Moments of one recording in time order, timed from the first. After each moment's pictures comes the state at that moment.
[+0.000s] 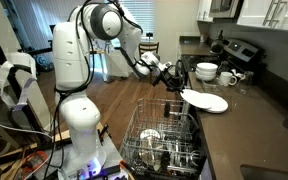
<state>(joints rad) 0.15 0.18 0.09 -2.16 -1.24 2.05 0.54</state>
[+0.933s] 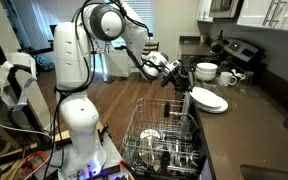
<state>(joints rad) 0.09 0.19 0.03 -2.13 -1.35 2.22 0.54</state>
